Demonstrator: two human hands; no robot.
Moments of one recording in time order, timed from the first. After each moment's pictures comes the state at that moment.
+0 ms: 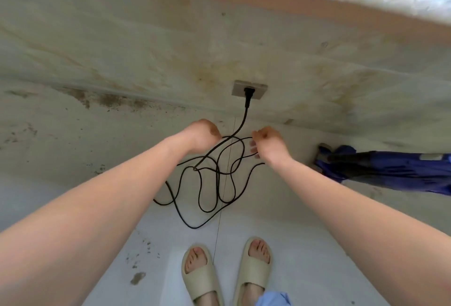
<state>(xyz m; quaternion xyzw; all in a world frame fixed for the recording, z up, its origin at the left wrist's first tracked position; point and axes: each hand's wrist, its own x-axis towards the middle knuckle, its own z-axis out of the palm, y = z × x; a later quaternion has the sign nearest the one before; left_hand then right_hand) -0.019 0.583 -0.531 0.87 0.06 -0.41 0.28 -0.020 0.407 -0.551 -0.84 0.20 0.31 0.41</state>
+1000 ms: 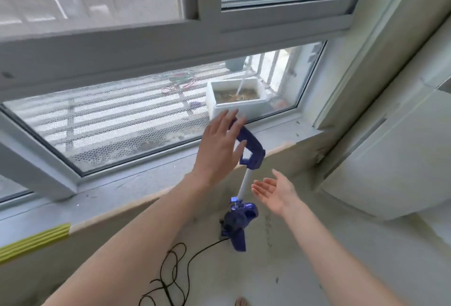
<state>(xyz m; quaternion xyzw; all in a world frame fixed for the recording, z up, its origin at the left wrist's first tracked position) -0.012 0.222 0.018 0.86 -0.38 0.21 0.25 -0.115 0.084 -0.030 -0.35 0.48 -0.01 0.80</state>
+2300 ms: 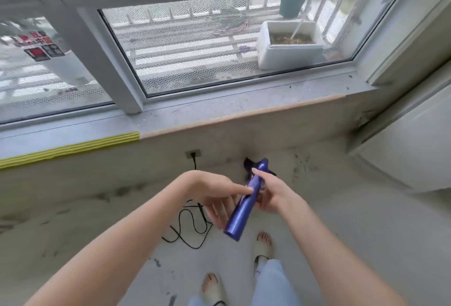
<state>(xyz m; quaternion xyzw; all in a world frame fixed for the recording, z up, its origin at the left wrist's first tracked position) -0.203 0.422 -0.020 0.69 -0.03 -0.68 0.26 -0.250 0.273 -0.083 -0.40 0.48 0.27 0.73</state>
